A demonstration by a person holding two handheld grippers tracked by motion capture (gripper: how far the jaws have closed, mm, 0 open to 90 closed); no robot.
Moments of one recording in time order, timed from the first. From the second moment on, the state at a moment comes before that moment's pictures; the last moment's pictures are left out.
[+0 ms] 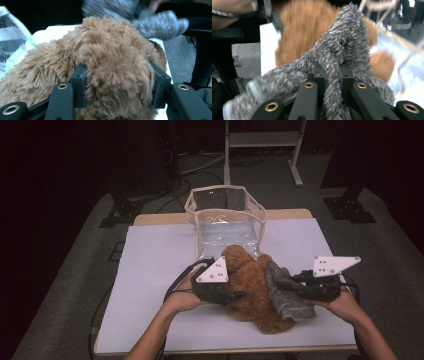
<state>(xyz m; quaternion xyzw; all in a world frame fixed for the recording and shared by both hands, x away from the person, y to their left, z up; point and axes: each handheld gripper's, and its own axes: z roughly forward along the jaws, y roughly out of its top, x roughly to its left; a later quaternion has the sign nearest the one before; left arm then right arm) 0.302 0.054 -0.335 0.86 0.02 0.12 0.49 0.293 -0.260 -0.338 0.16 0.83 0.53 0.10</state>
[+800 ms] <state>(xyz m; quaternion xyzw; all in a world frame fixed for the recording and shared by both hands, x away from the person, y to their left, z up) 0.276 -0.008 -0.315 0.86 -0.08 0.11 0.50 0.307 -0.258 -0.295 0.12 0.87 0.48 0.05</state>
